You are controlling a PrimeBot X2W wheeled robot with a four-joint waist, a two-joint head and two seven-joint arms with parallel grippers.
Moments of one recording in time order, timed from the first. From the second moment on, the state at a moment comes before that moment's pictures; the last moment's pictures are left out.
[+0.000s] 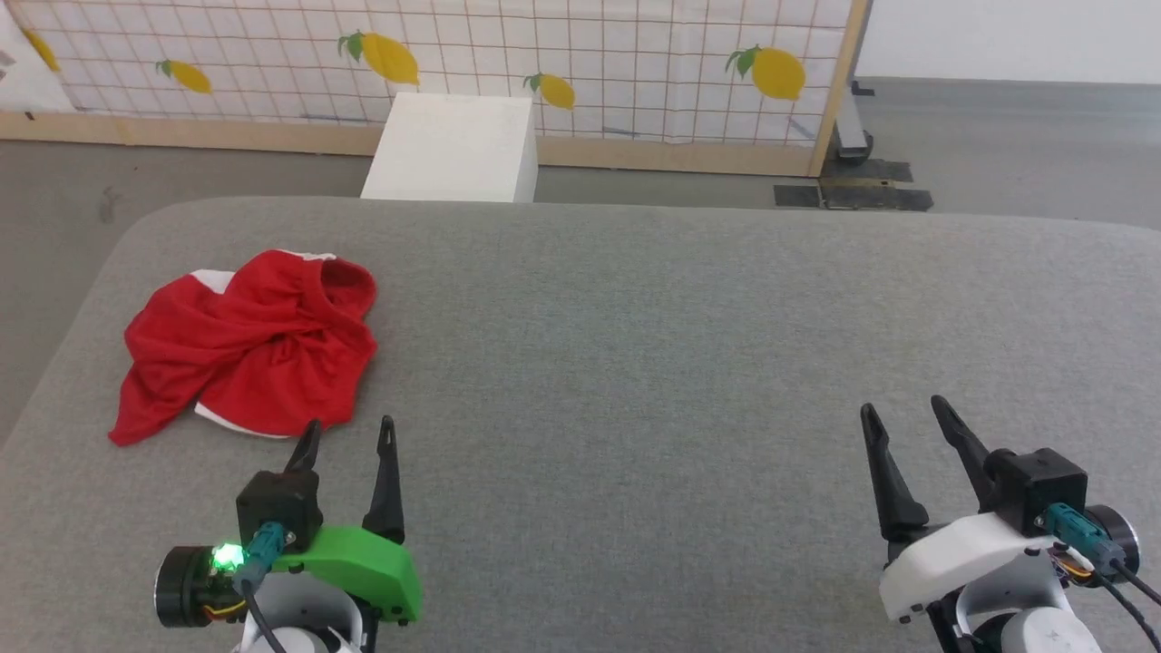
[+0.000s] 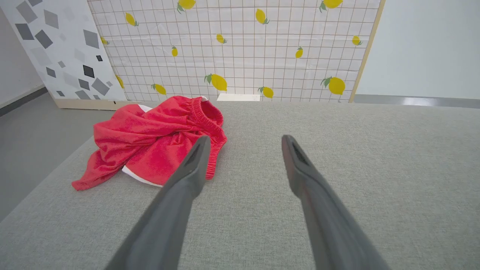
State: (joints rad) left arm -0.01 0.06 -0.03 0.06 -0.05 0.02 -0.06; right arm -0.01 -0.05 -0.01 0.08 0.08 0.13 -0.05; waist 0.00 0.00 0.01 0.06
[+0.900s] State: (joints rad) left arm -0.01 0.06 -0.04 0.09 -0.10 0.05 -0.11; right arm -0.01 -0.05 -0.01 0.15 0.14 0.13 -0.11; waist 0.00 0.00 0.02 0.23
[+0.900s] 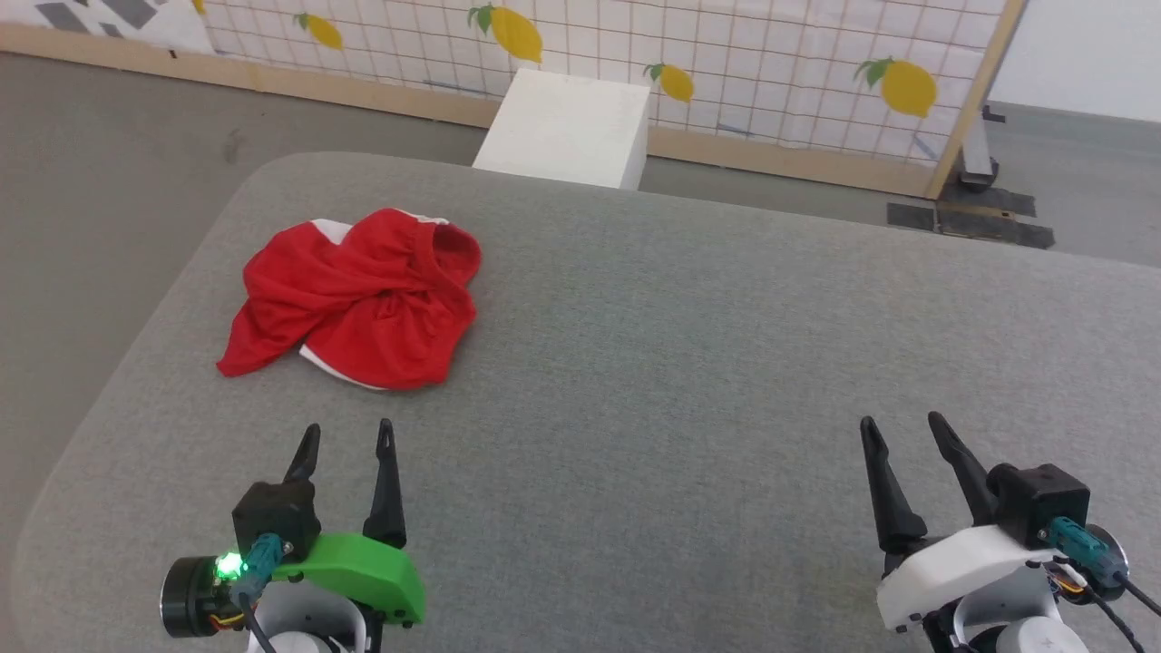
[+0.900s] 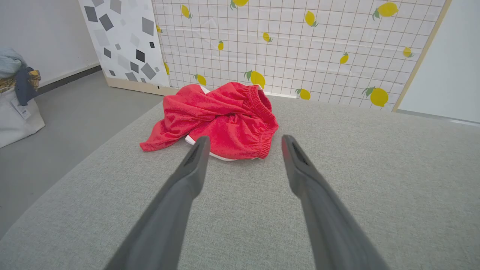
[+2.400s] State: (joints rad) left arm -0.01 0.06 -0.06 0.15 -0.16 0.09 -0.21; right arm -0.01 -0.05 -0.02 0.23 0.20 0.13 -0.17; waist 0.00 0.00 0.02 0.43
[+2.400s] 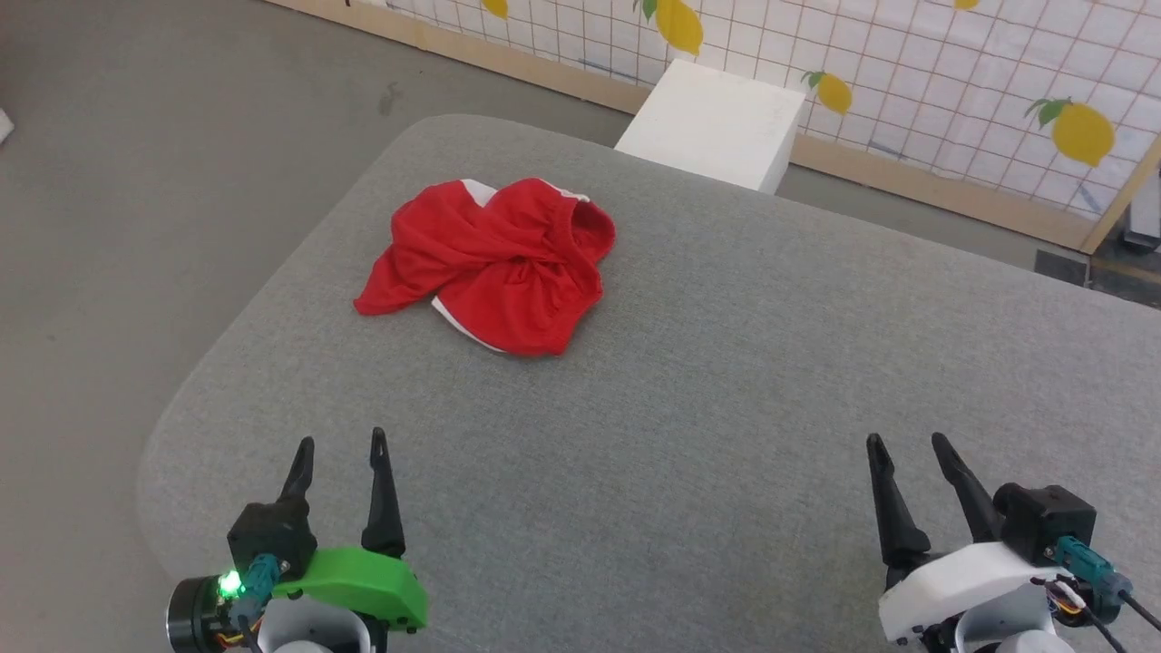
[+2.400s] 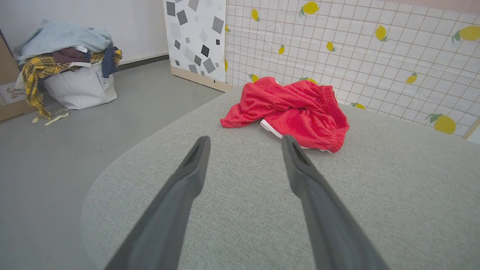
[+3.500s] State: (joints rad) left arm -0.02 0.09 -0.11 0.20 -0.18 0.15 -0.25; right arm 0.00 -0.05 -0.03 0.19 0.18 0.13 -0.15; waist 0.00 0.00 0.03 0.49
